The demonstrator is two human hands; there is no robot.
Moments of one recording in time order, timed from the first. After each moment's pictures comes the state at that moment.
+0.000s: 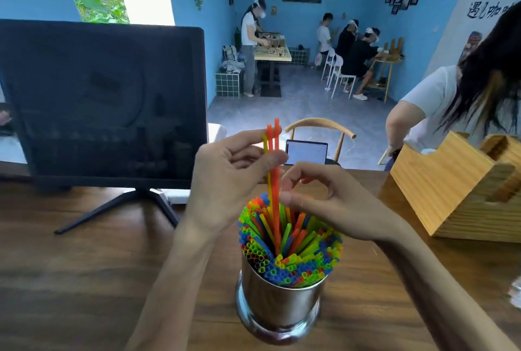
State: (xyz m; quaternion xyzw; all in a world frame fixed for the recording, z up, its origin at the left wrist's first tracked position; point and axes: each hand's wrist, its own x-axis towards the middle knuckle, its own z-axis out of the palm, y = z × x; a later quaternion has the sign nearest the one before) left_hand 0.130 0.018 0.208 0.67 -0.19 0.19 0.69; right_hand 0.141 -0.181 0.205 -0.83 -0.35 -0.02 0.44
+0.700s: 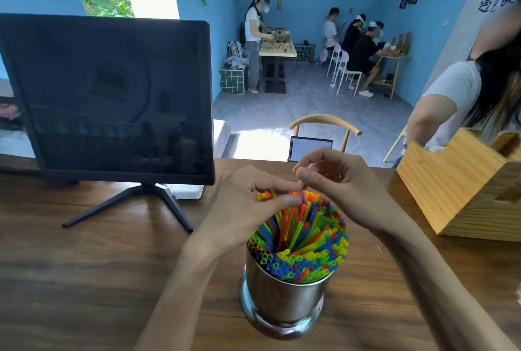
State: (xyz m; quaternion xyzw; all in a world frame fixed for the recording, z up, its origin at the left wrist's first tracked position) left_hand 0.127 0.024 0.171 0.82 -0.20 0.15 0.51; right_hand 0.152 -0.186 0.192 -0.79 -0.28 -0.06 0.54
